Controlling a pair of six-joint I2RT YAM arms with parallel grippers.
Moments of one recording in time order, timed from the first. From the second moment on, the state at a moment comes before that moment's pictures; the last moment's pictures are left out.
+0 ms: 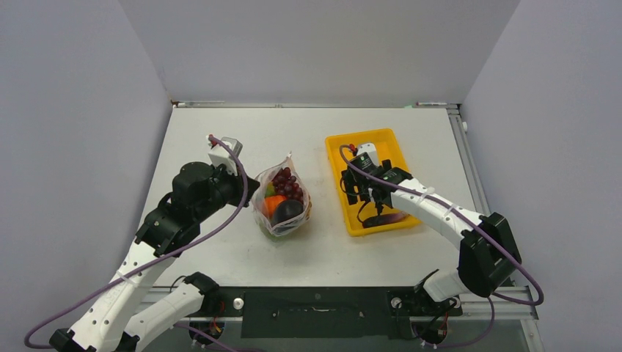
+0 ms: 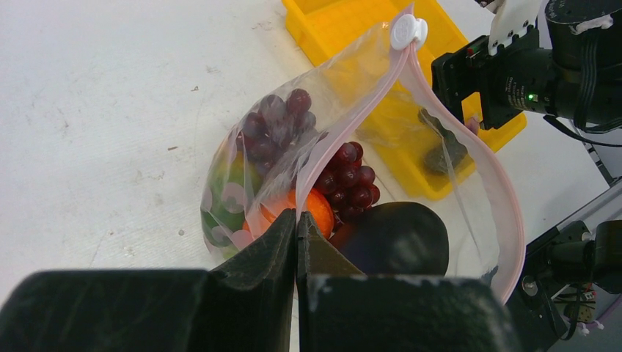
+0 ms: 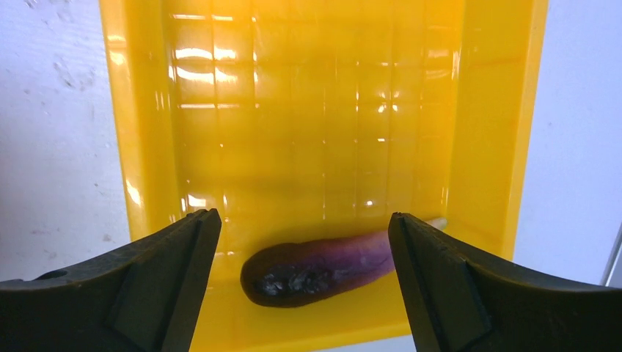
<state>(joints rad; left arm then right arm) -0.55 0.80 1.01 -0.59 0.03 -0.31 0.63 1.44 1.04 -0.62 0.42 0.27</state>
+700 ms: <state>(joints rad) -0.55 0.77 1.00 -0.59 0.08 -0.31 0.63 1.39 0.91 -0.69 0.49 0.65</state>
